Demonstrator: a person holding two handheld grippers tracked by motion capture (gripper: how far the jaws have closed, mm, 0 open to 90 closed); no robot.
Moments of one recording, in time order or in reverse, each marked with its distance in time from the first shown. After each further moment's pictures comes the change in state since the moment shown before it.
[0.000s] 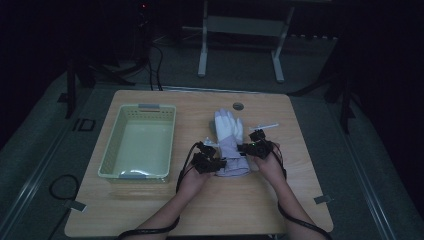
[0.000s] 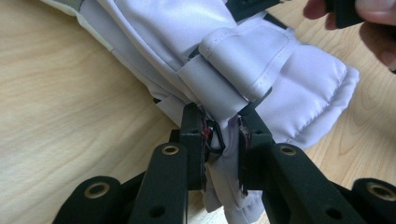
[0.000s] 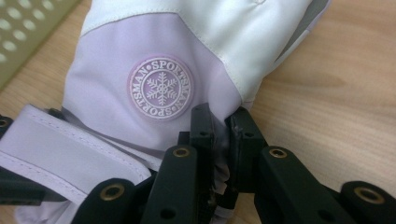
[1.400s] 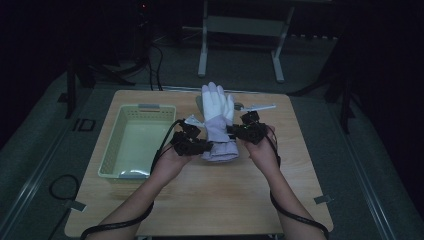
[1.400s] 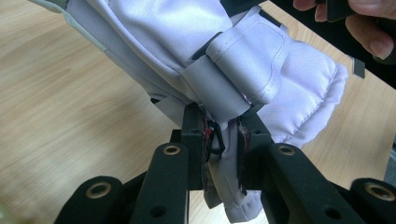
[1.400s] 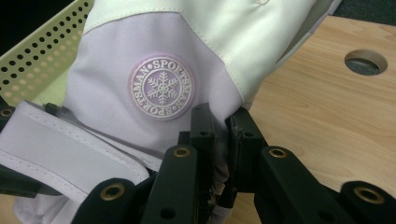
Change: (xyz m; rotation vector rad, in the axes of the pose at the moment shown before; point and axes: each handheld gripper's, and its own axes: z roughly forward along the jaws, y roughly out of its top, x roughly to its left) left arm 0.001 0.051 -0.108 0.007 0.026 0.135; right arm 0.069 0.064 -0.057 -0.144 0.014 -0.065
